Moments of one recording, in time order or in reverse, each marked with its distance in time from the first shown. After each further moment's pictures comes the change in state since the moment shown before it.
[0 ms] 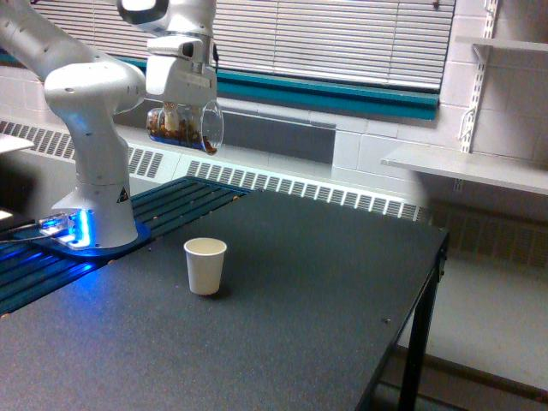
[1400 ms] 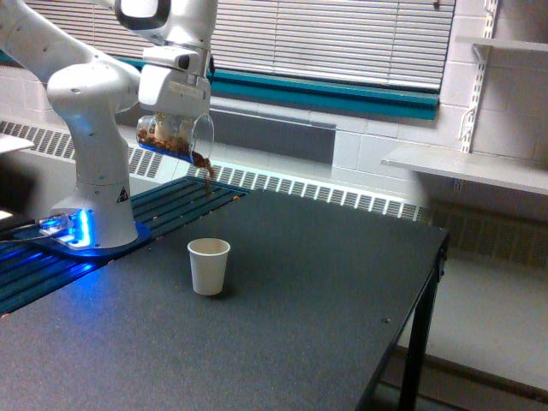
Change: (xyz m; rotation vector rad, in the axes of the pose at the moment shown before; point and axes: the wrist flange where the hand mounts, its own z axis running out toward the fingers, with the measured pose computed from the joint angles) arm 0.003 0.007 0.021 -0.076 -0.042 -0.019
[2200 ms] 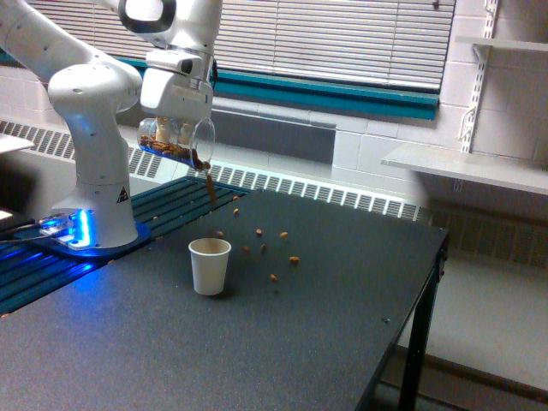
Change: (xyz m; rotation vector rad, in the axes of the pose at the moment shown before) arm -0.001 -0.004 0.005 -0.021 -0.004 0.013
